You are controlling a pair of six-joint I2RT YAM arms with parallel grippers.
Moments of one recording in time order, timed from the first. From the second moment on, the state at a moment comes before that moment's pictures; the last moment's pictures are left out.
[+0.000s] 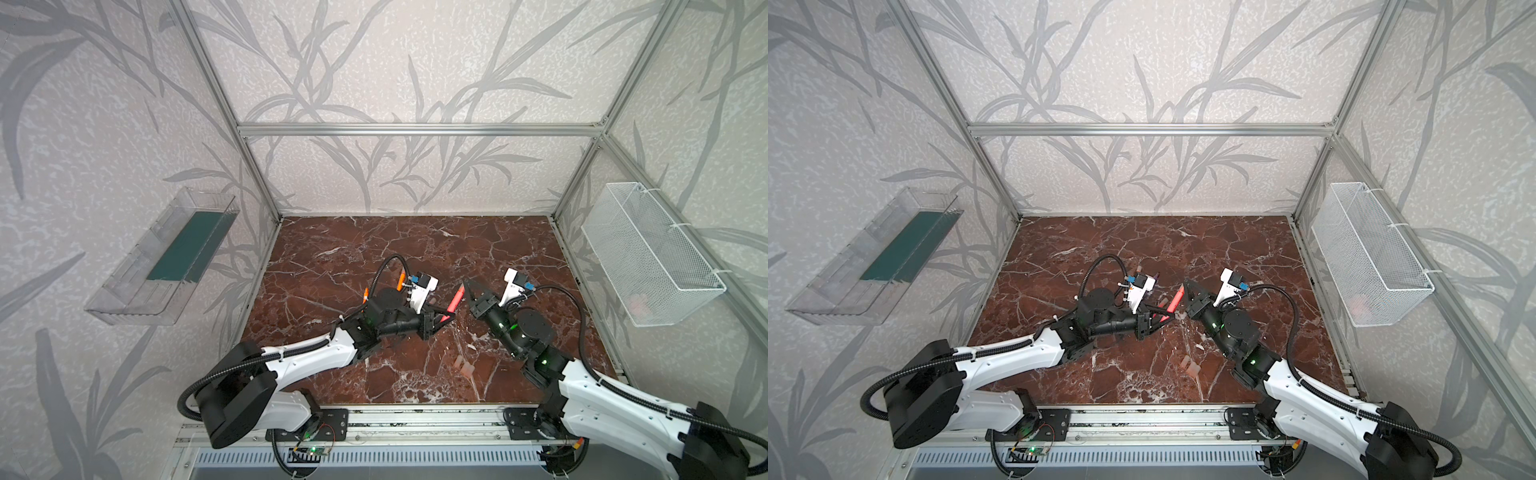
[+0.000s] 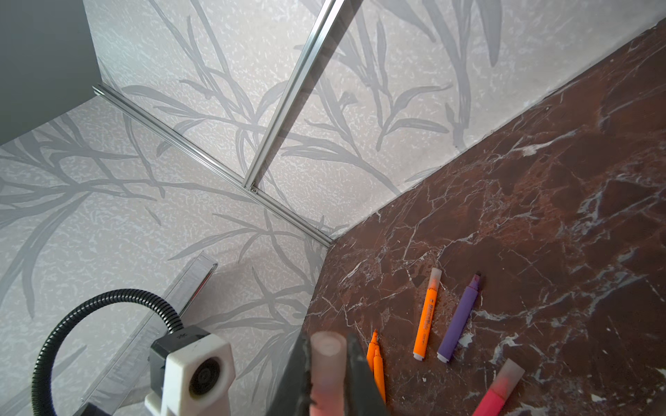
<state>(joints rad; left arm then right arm) -0.85 1.33 0.65 0.48 0.45 -0.60 0.79 0.88 0.36 0.57 0.25 0.94</state>
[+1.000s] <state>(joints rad) -0.88 1.28 0.65 0.29 0.26 -0.25 0.81 0.67 0.40 0.19 0.28 0.84</state>
